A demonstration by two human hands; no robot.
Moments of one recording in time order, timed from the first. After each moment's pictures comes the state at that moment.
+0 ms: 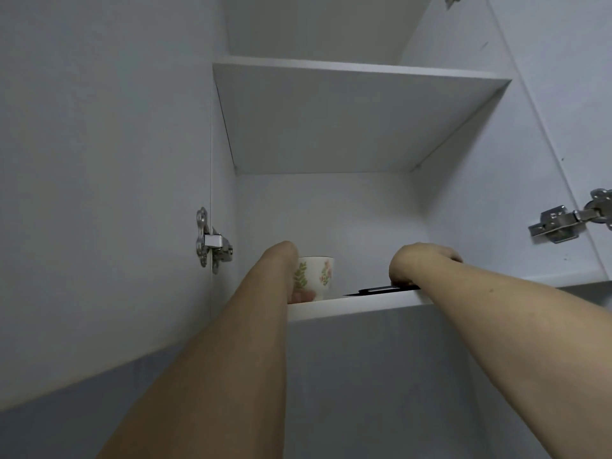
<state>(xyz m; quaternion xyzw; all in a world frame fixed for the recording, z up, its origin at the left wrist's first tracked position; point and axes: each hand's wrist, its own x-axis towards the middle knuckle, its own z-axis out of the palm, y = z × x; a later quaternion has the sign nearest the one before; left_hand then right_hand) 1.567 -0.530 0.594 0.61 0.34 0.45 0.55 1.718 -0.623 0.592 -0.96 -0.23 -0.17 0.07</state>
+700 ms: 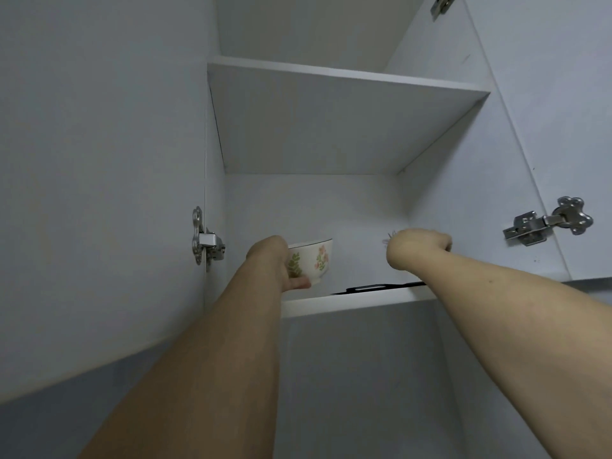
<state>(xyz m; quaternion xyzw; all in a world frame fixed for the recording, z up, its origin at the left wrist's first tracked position) 1.566 -0.532 0.599 0.58 0.29 0.46 0.61 1.726 -0.637 0.599 -0.93 -0.20 -0.28 0.14</state>
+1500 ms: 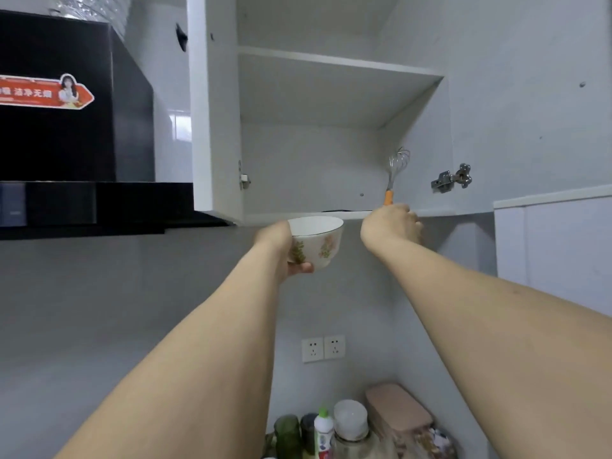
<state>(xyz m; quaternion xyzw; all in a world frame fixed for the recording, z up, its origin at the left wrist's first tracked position) 1.429 -0.739 0.480 0.59 0.26 0.45 0.62 1.551 -0.829 0.495 -0.82 -0.19 -0.19 0.50</state>
